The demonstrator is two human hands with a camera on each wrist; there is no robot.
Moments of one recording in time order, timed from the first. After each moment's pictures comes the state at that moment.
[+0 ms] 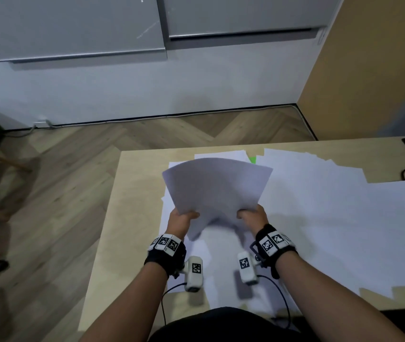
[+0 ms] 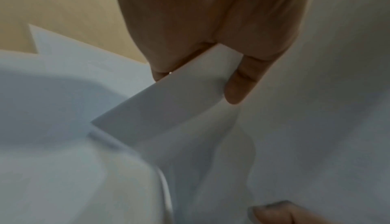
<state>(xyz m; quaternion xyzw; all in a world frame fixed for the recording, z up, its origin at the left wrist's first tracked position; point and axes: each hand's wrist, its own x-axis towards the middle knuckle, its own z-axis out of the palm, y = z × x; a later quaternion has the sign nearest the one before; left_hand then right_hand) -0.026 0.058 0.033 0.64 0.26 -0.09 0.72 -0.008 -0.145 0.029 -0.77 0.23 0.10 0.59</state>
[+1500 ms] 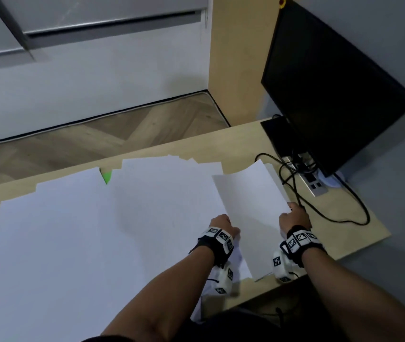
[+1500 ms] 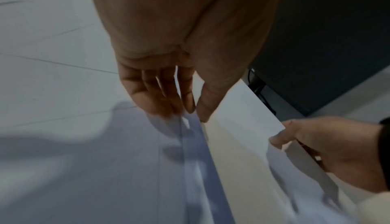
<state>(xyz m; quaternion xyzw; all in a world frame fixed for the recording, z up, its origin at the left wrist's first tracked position) 0.002 -0.504 -0.018 0.87 -0.01 -0.38 0.31 -0.045 -0.719 -0.034 -0.84 0.46 0.05 0.29</state>
